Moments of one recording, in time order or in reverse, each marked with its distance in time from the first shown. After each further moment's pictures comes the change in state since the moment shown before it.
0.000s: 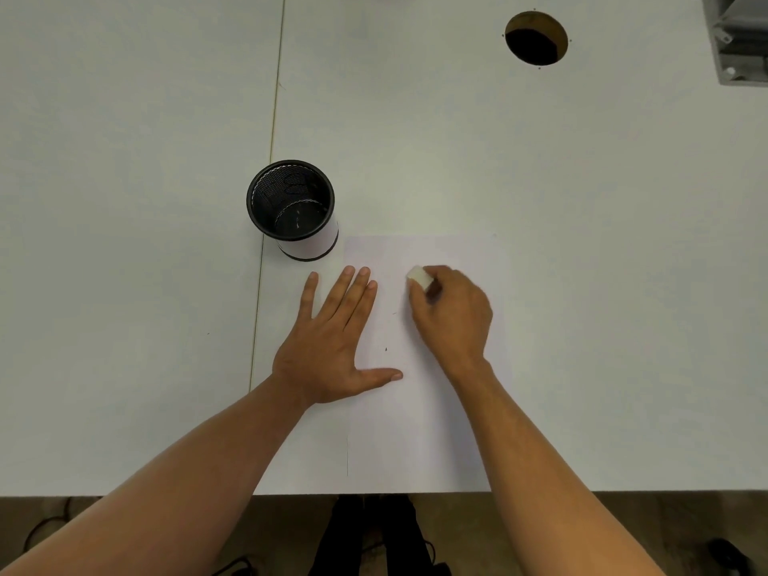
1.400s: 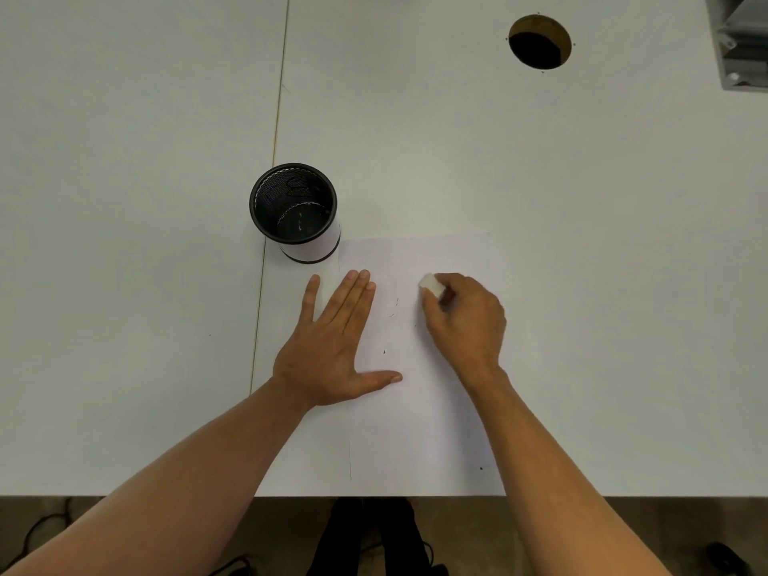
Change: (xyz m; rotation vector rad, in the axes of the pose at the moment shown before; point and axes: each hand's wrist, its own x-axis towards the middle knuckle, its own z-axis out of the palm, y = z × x) left_hand -0.001 -0.001 0.001 -0.037 0.014 0.000; right_hand 0.000 0.020 -0.006 -0.019 -0.038 0.045
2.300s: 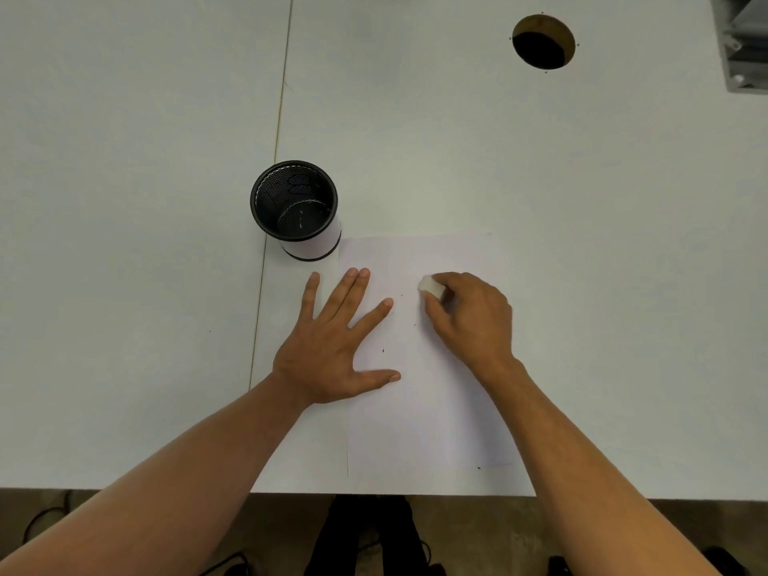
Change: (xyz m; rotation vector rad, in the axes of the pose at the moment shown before) left_hand -0.001 -0.003 0.003 -0.007 0.039 0.040; right_hand 0.009 0.008 -0.011 -0.092 -0.096 -0.197
